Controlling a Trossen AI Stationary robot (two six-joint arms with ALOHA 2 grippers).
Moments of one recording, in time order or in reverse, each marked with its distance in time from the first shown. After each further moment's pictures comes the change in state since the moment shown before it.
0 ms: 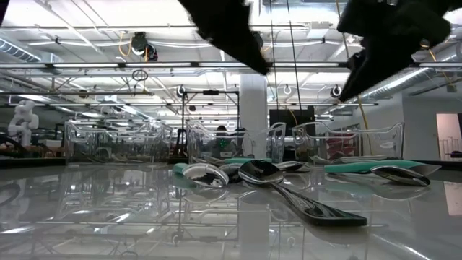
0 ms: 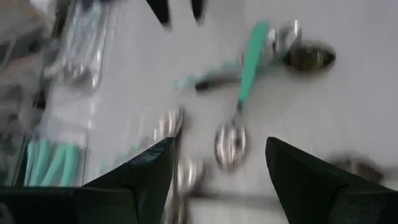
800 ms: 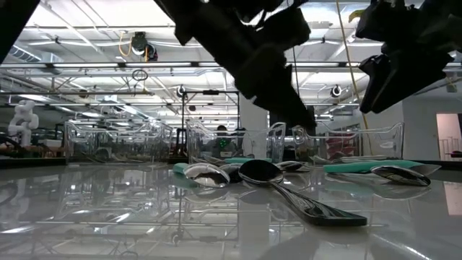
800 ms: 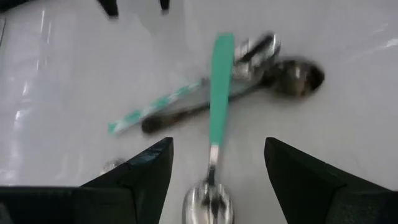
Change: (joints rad) left arm 0.152 0.203 0.002 0.291 0.396 0.153; right arm 0.099 -0.002 -0.024 -0.103 0.066 0.012
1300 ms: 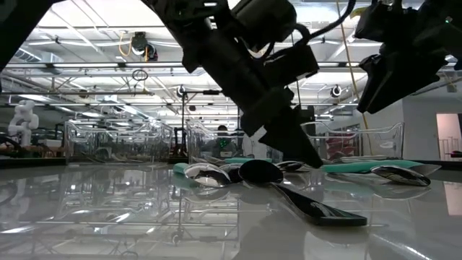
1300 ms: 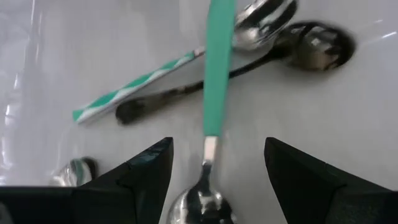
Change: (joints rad) left arm 0.019 0.091 0.000 0.059 0.010 0.008; right arm -0.001 0.000 0.000 -0.013 0.053 0.000
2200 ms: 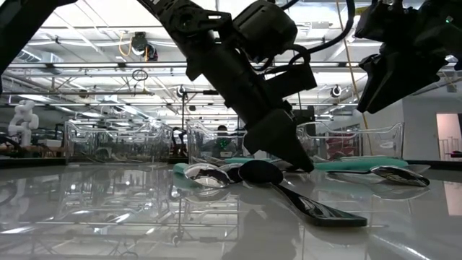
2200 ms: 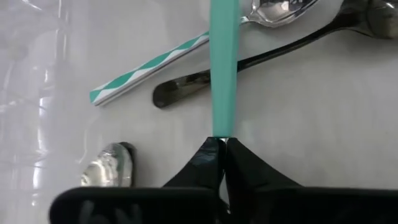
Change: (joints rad) left arm 0.024 0.031 0.001 0.000 -0.071 0.045; right arm 0.000 0.000 0.000 0.001 0.003 -0.004
